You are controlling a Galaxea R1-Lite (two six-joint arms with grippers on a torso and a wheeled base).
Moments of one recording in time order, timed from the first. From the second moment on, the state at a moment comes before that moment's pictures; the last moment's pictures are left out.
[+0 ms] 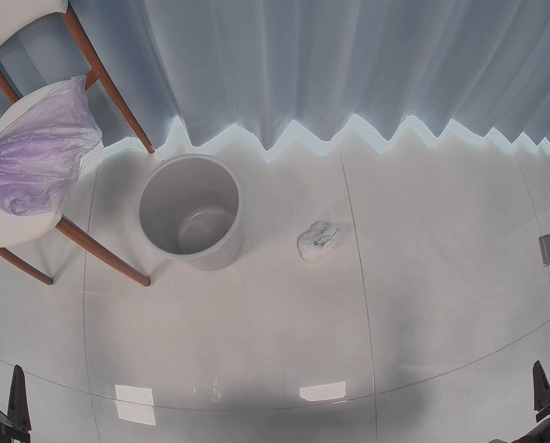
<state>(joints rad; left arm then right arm) 0.00 0.02 -0.02 -0.27 -0.02 0.06 0.00 0.02 -0.02 0.00 -0.02 0.00</state>
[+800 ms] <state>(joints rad) -0.08 0.39 -0.47 -0.10 -0.13 0.06 0.00 0.02 -0.02 0.00 -0.02 0.00</state>
